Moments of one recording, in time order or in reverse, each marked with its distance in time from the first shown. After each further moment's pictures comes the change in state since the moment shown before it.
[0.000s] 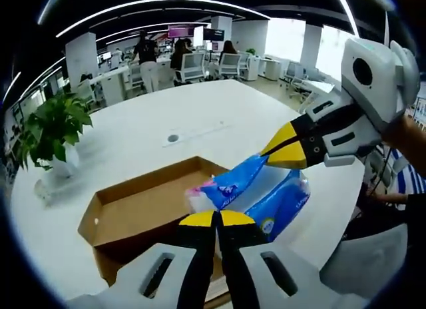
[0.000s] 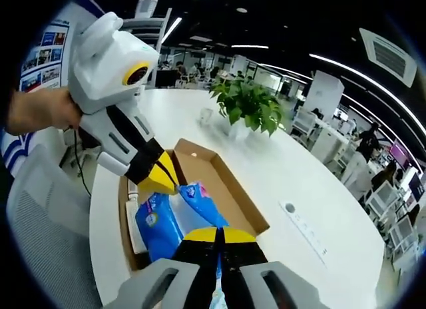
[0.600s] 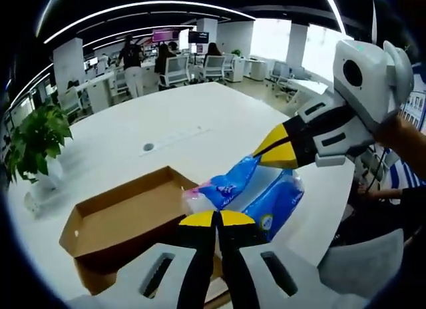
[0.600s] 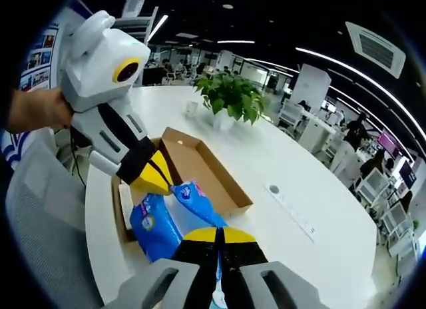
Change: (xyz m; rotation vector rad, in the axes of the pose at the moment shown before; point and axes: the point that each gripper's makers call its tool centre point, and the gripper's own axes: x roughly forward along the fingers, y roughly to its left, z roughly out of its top) left arm 0.022 -0.054 0.012 0.047 -0.014 -0.076; right arm -0.036 -0.021 -0.042 0.047 0.032 -0.075
